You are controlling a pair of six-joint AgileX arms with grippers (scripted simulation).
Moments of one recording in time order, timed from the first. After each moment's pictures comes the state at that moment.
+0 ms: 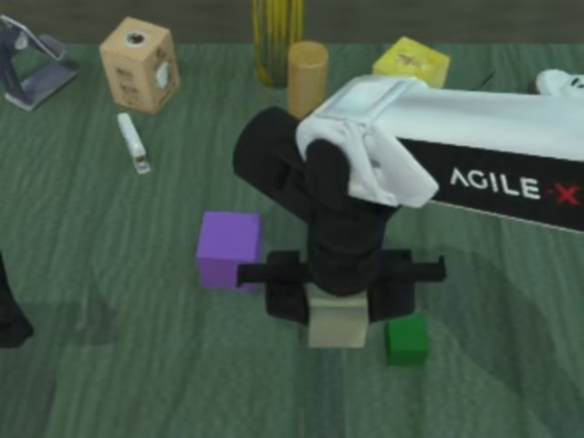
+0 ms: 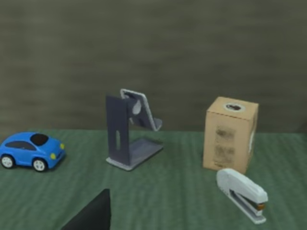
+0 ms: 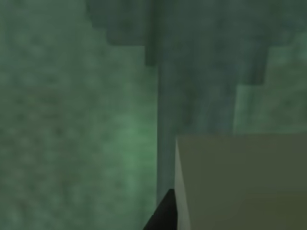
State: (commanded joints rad) left arm 0.02 0.00 0.00 0.00 0.00 0.00; right arm 0.84 2.05 1.57 -1.08 0.02 0.85
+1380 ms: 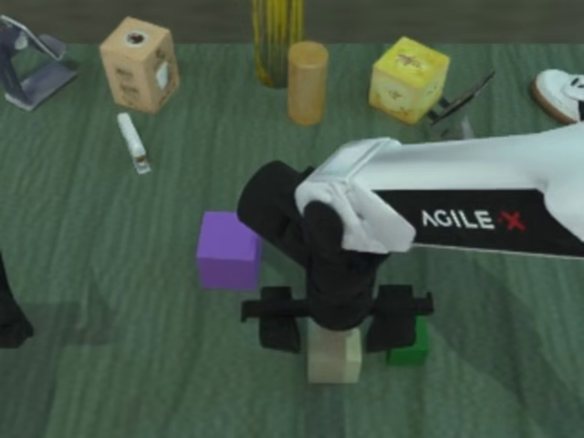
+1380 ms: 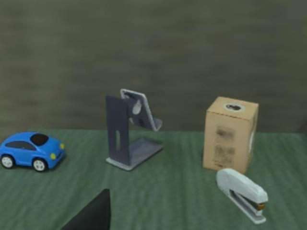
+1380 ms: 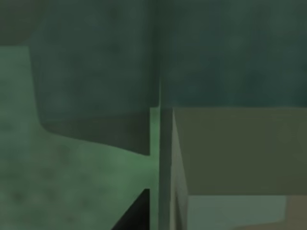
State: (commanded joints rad) left arm 0.02 0.00 0.00 0.00 0.00 0.00; right arm 0.84 2.13 1.44 -0.88 0.02 0.85
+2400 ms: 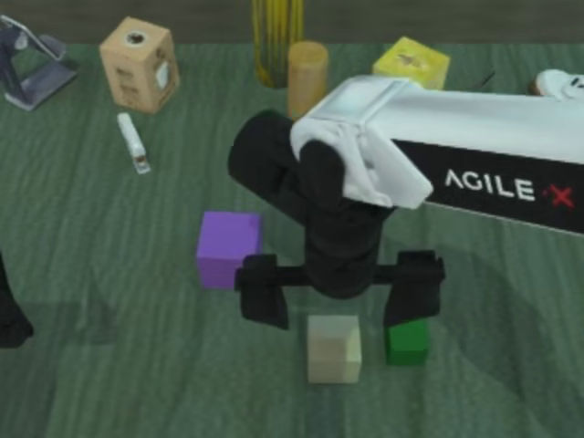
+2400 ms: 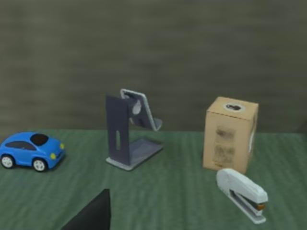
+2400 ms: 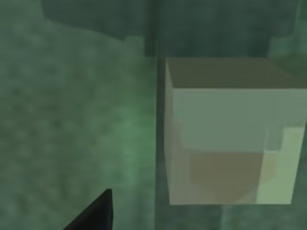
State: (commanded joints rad) left arm 0.02 0.00 0.00 0.00 0.00 0.00; right arm 0.85 2.05 1.58 -1.10 0.02 0.85
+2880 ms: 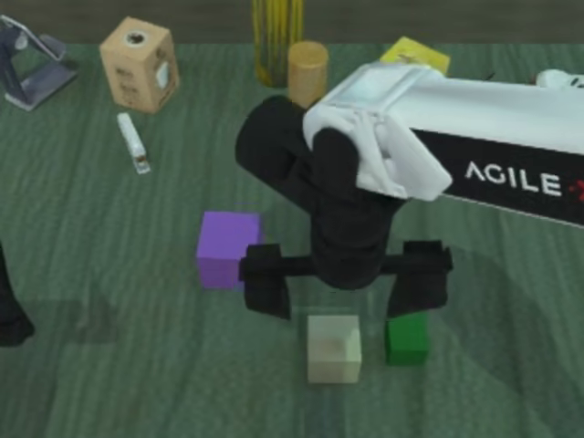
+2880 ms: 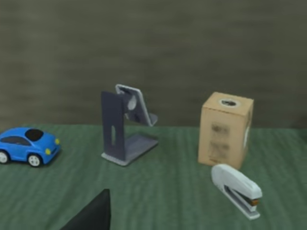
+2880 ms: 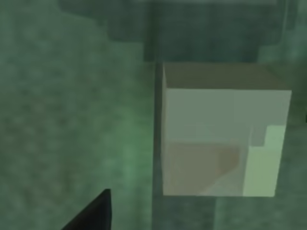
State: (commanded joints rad) left arm 0.01 0.03 0.03 -0.02 0.00 -0.01; right arm 0.84 2.01 1.57 -1.10 0.03 0.84
